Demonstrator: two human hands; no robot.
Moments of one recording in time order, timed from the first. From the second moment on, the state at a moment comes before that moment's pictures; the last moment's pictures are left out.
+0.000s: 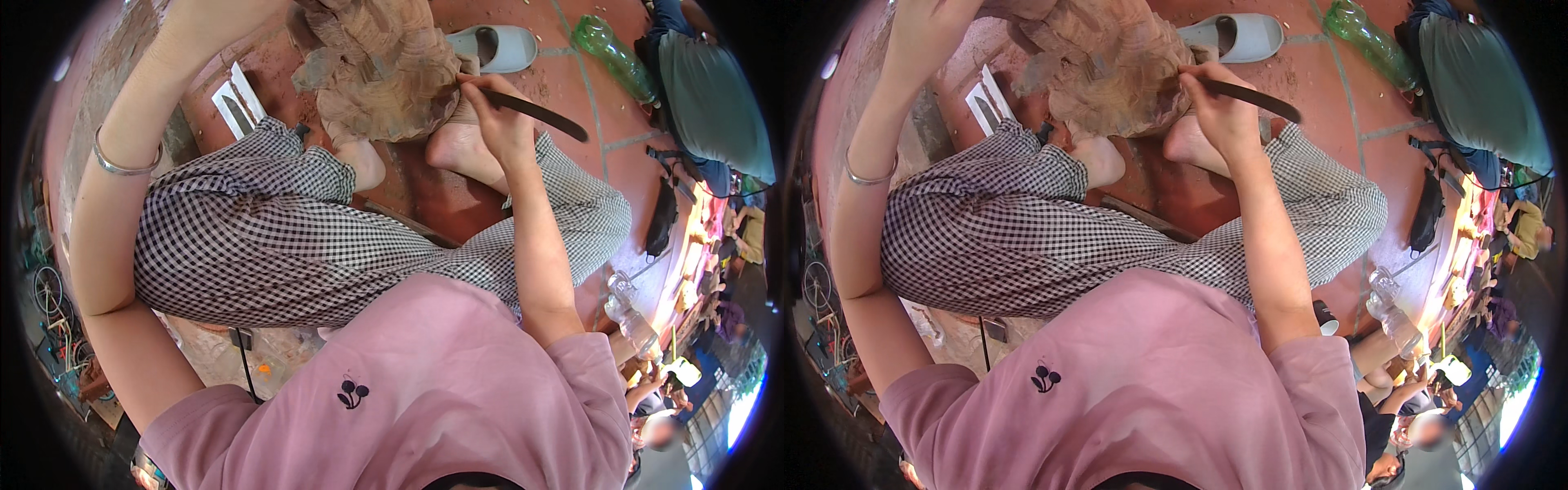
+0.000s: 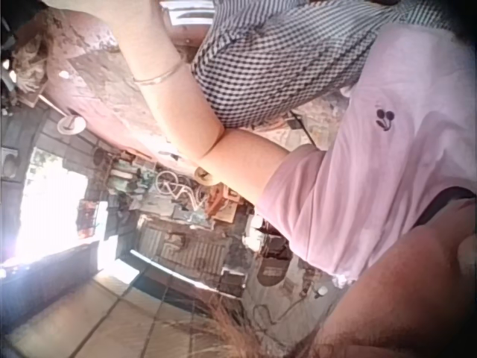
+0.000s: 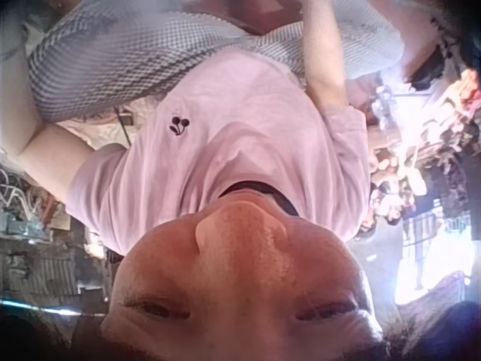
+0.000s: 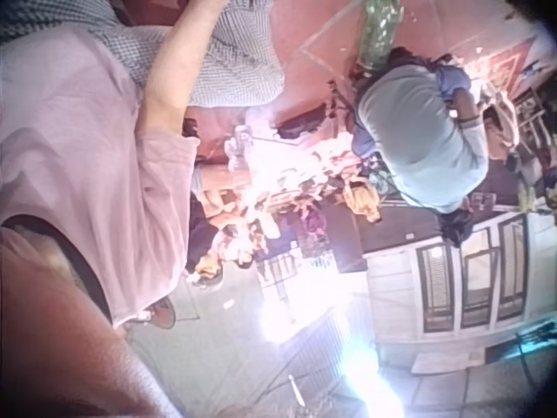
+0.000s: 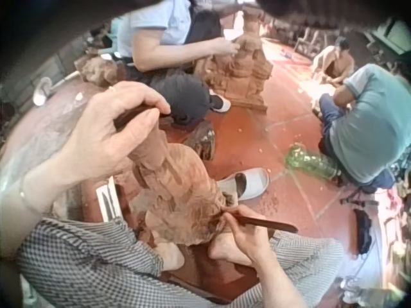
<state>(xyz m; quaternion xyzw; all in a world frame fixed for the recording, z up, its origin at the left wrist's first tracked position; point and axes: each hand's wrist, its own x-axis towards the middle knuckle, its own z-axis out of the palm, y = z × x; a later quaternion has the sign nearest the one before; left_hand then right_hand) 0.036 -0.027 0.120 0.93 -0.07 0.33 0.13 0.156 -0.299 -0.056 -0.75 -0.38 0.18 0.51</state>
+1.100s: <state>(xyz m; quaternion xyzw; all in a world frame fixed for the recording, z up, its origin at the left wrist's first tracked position) 0.034 -0.027 0.124 0.93 -0.08 0.32 0.16 0.189 -0.292 -0.042 -0.72 -0.43 0.26 0.47</state>
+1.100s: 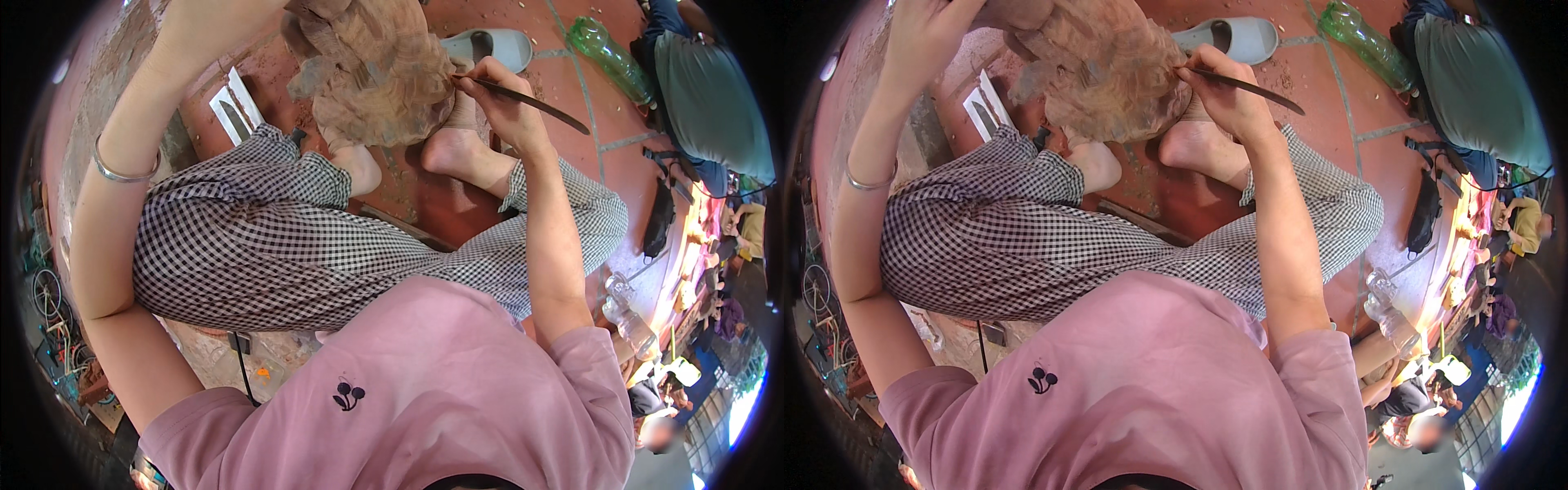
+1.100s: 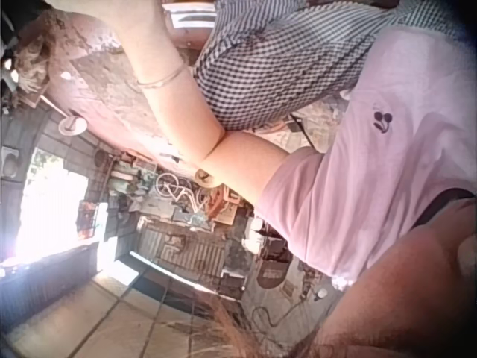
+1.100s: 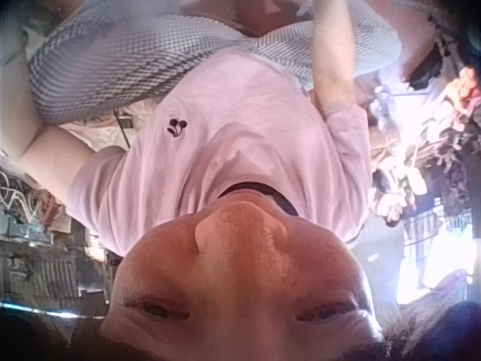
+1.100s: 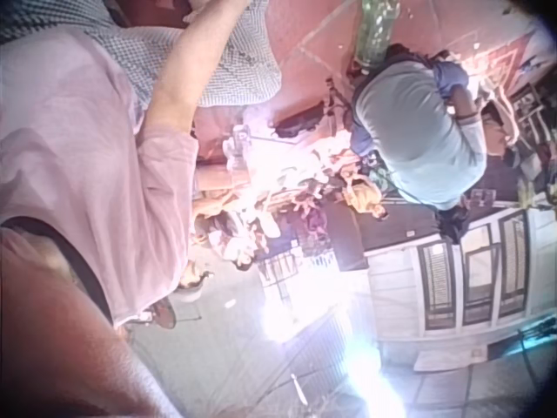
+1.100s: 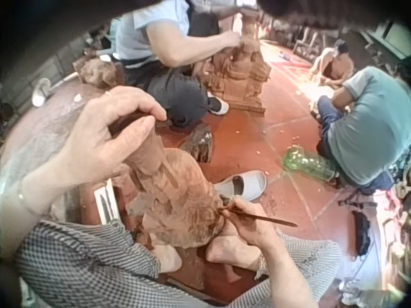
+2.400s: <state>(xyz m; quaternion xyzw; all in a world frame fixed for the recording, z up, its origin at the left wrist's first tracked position) 0.034 -0.025 0.122 0.94 -0.06 0.31 0.15 0.156 -0.314 -0.091 -0.58 -0.25 0.36 0.69</state>
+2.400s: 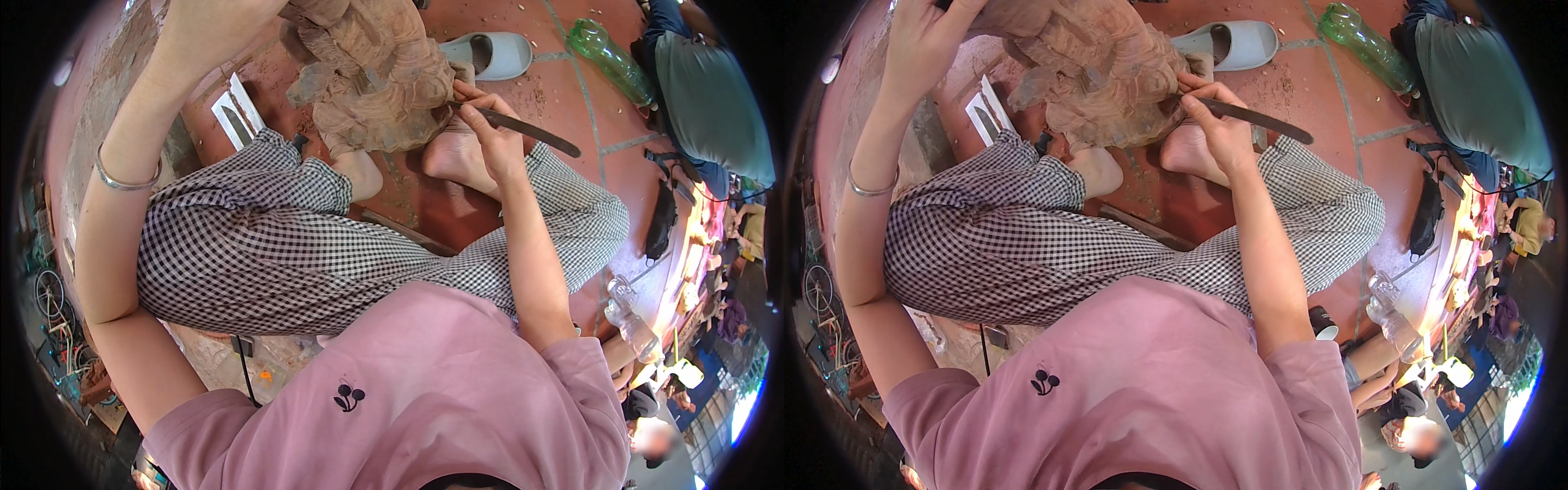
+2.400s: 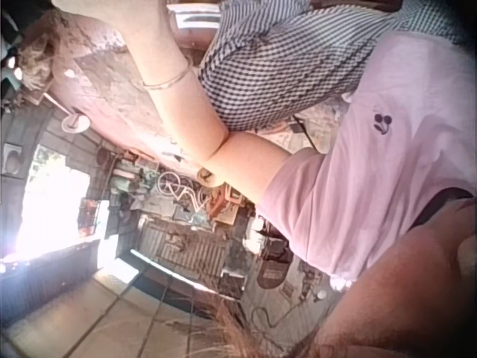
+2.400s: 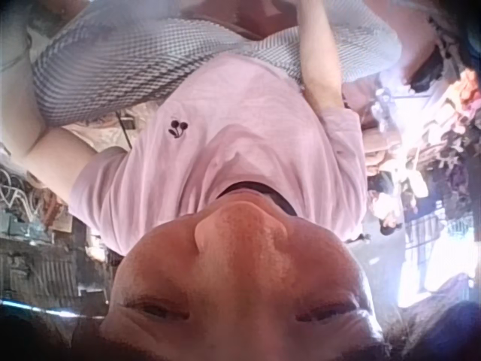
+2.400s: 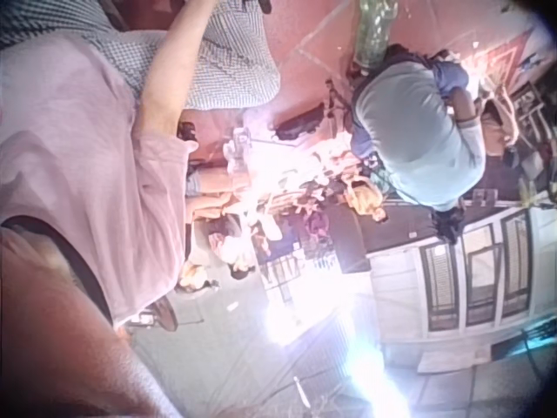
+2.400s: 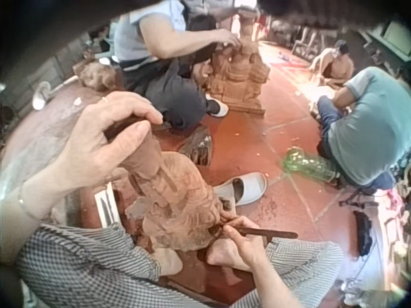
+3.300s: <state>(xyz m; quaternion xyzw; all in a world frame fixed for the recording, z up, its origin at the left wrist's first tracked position) 0.032 -0.025 0.121 0.94 -0.04 0.30 0.14 0.156 -0.316 -0.095 -0.49 -0.02 0.33 0.81</state>
